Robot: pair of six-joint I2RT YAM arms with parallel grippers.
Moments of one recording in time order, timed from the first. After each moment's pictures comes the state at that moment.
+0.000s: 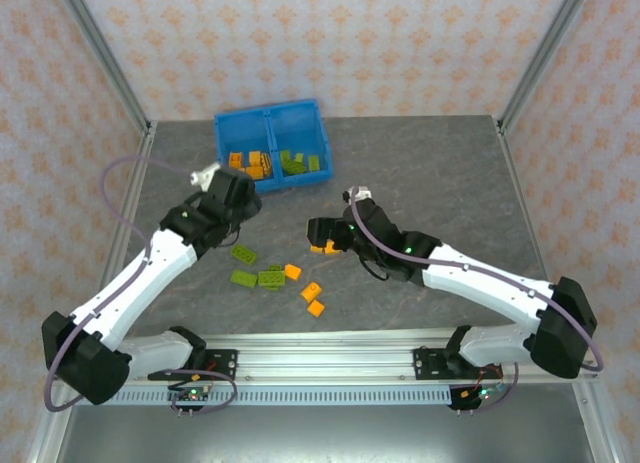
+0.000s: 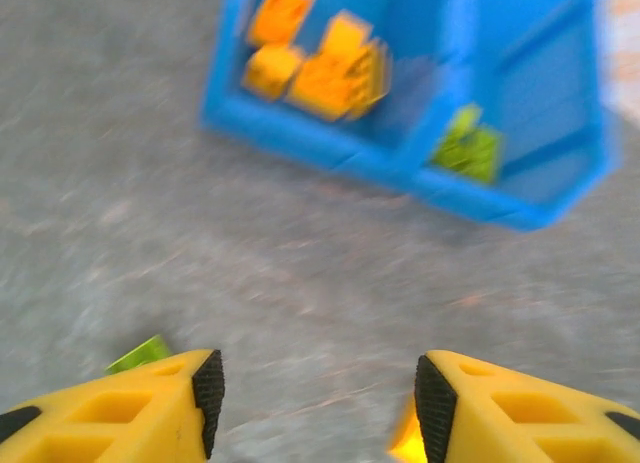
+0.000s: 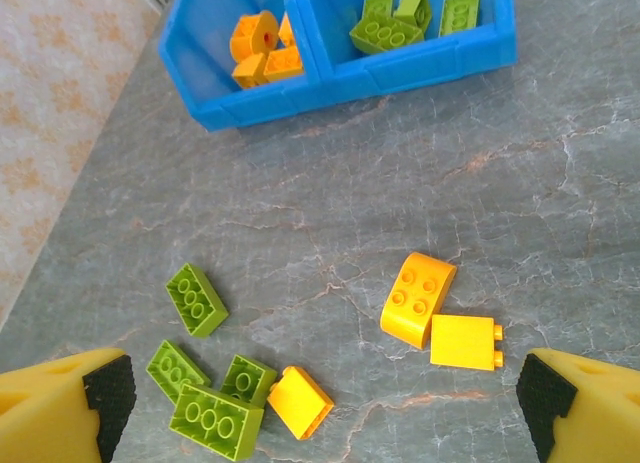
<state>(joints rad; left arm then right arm) -0.45 1.17 1.02 -0.75 -0.37 -0.94 0.92 1.27 0.96 -0.30 0.21 0.69</state>
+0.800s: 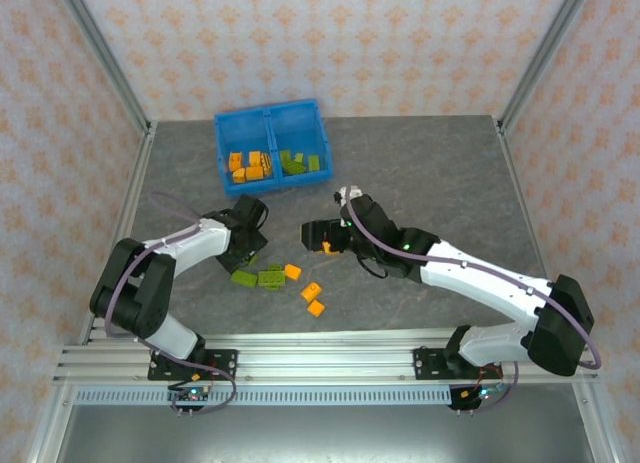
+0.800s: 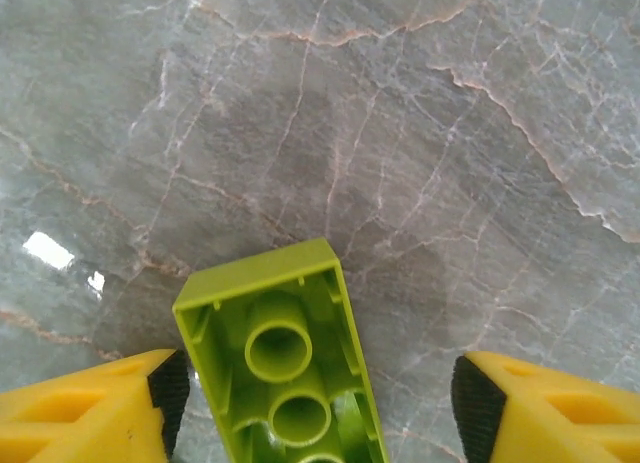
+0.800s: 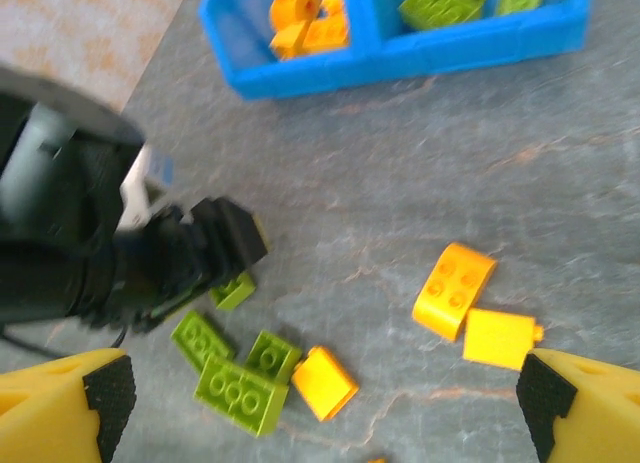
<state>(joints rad) -0.34 1.56 0.82 -0.59 -0.17 -1.20 0.92 1.28 0.99 -0.34 0.01 0.59</state>
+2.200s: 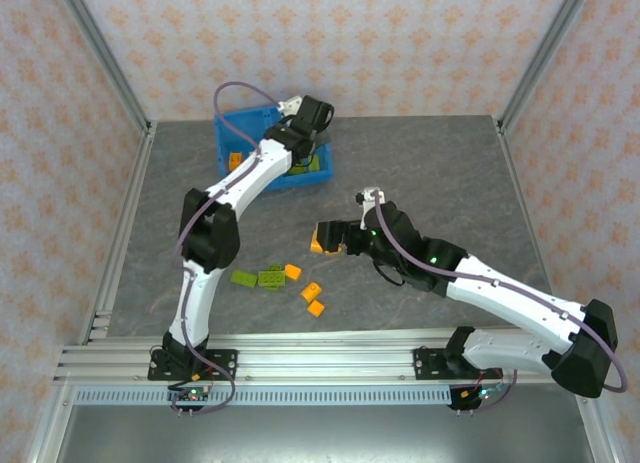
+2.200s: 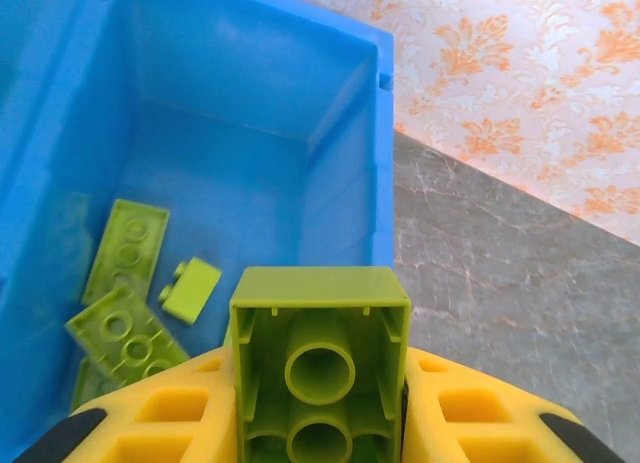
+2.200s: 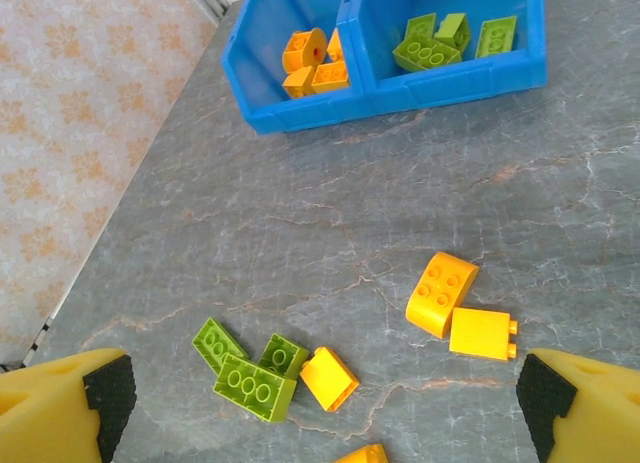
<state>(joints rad) -0.46 2.26 2.14 -0.64 -0.37 -0.83 0.92 1.09 0.91 -0.34 0.17 0.65</state>
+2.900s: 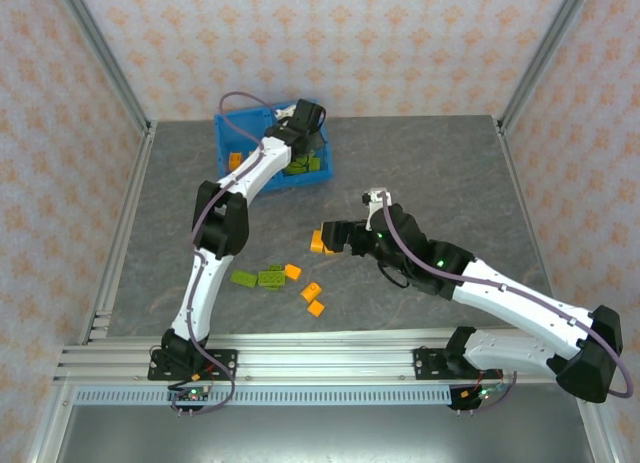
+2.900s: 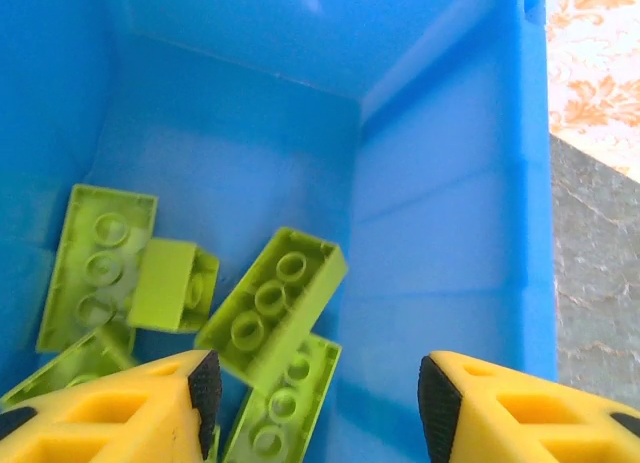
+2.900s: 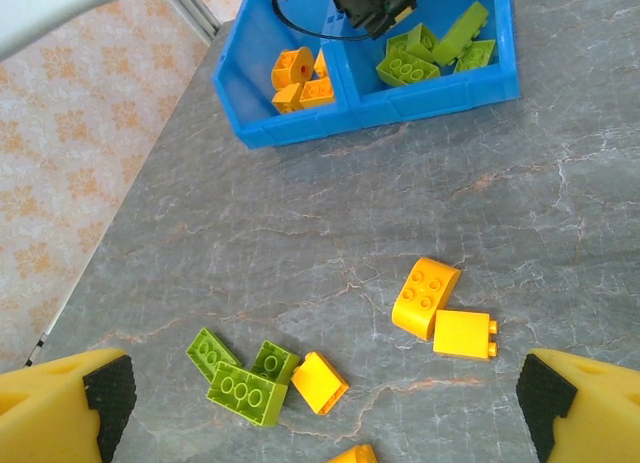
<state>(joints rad) -0.39 2.39 2.21 -0.67 -0.24 -0.84 0.92 1.05 0.90 -0.36 0.20 0.66</state>
